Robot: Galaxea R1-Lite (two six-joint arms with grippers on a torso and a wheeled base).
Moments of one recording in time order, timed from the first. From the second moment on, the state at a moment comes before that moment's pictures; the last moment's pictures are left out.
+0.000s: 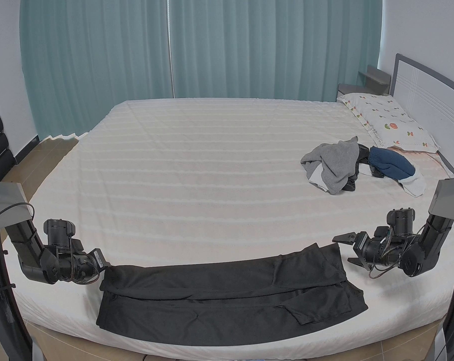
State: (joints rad) left arm 0.15 2.21 -0.54 -0.82 -0.28 -0.50; right arm 0.00 2.25 -0.58 -1.02 0.42 0.77
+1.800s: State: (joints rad) left arm 0.16 2.19 -0.54 -0.82 -0.26 -0.58; right arm 0.05 2.39 -0.75 -1.03 0.31 0.79
